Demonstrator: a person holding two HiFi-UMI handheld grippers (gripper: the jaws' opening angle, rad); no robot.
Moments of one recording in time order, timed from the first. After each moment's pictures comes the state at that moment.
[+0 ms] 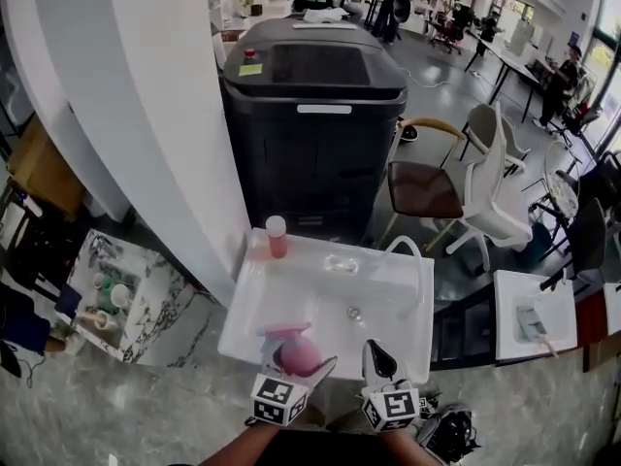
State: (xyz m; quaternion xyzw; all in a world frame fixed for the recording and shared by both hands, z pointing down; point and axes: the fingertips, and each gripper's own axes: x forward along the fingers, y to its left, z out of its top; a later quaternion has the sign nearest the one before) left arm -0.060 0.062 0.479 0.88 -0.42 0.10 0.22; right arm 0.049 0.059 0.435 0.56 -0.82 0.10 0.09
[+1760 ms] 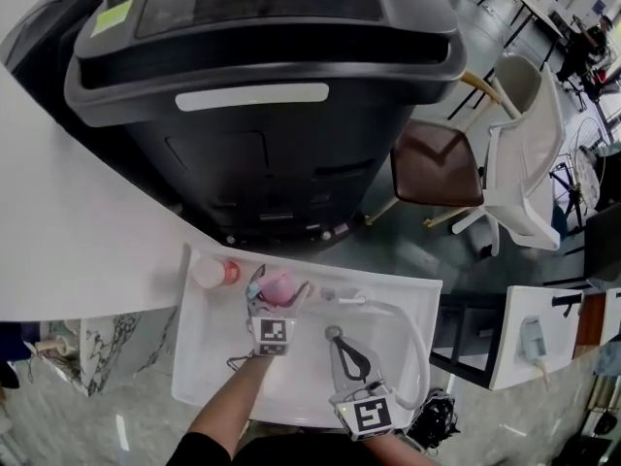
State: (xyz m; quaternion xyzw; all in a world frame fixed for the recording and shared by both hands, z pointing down) left arm -0.021 -0.315 0.711 0.82 -0.53 0.16 0.11; right arm 0.062 -0.190 0.551 0.48 -0.85 0.14 0.17
